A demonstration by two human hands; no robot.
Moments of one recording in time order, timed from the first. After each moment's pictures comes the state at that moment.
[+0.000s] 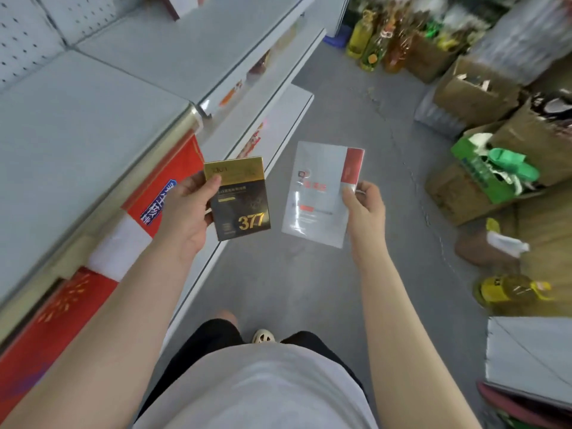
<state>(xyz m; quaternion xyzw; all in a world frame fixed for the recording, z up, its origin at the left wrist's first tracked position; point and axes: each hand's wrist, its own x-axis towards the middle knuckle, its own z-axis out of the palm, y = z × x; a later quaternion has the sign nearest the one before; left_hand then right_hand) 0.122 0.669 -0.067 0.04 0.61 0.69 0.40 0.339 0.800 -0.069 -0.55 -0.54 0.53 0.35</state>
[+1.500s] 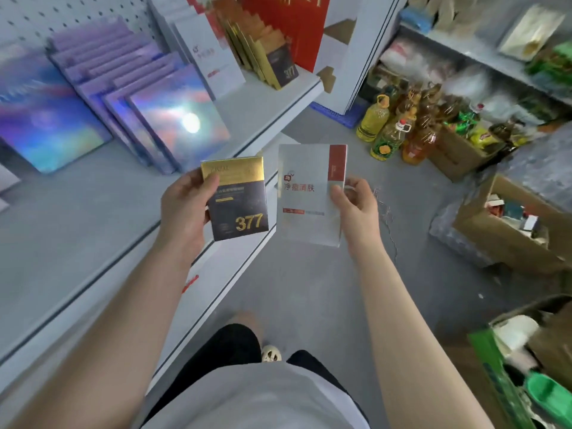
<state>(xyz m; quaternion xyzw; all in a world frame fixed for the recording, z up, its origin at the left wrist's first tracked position) -0.078 1.483 -0.045 0.04 0.62 0.73 0.28 0.102 1.649 -0.047 -0.46 -0.63 0.55 0.28</state>
